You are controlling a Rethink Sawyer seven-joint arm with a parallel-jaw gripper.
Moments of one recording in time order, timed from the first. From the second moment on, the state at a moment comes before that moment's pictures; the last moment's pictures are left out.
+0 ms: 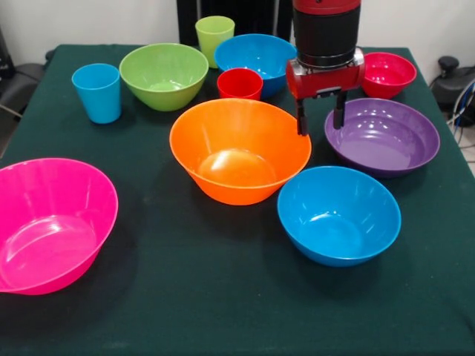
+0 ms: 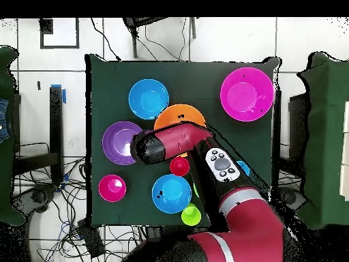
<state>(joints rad) -0.41 -0.56 0.44 1.70 -0.55 0.46 1.91</state>
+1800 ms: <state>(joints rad) -0.36 -0.56 0.33 1.67 -0.70 0.46 1.91</state>
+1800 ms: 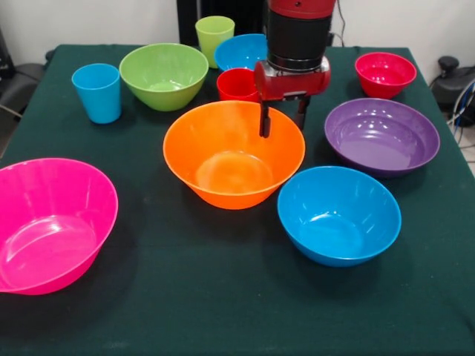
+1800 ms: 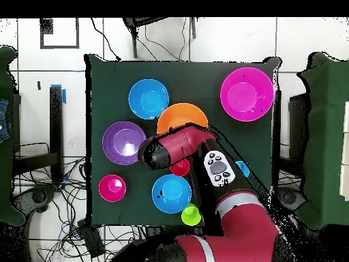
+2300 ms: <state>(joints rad) -0.34 -0.56 0.30 1.67 -0.75 0.42 1.91</state>
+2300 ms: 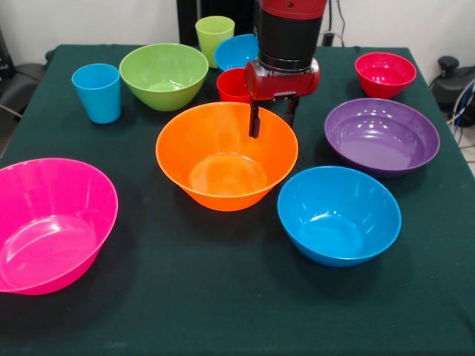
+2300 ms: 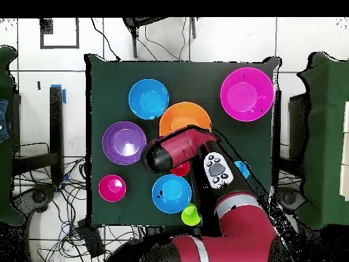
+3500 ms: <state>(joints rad) -0.34 -0.56 0.30 1.67 -0.75 0.42 1.91</state>
